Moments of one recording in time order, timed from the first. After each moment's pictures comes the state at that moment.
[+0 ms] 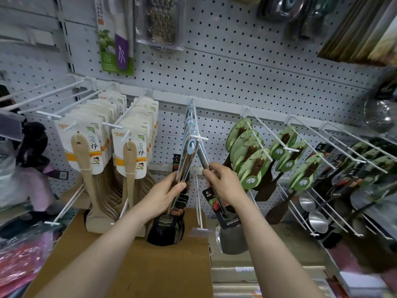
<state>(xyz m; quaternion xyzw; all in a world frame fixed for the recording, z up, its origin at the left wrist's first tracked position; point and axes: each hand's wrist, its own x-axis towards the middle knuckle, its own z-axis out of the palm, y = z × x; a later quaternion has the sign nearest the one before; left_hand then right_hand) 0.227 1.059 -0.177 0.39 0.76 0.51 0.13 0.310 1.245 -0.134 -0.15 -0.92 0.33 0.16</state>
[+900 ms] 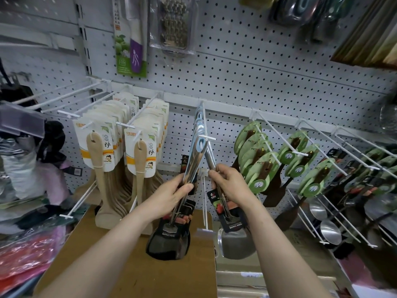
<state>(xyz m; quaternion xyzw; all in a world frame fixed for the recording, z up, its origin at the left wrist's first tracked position) 0.243 1.050 -0.155 0.39 0.76 0.50 0.14 0.309 1.246 -0.129 -0.11 -0.89 0.41 0.13</state>
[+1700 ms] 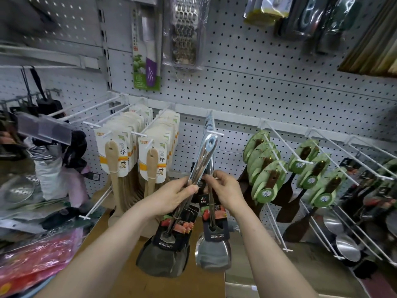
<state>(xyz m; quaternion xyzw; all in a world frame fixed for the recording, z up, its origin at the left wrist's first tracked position) 0.245 1.032 -0.123 0.40 0.80 0.44 0.14 0.296 1.214 -0.134 -0.12 -0.83 0.52 0.16</state>
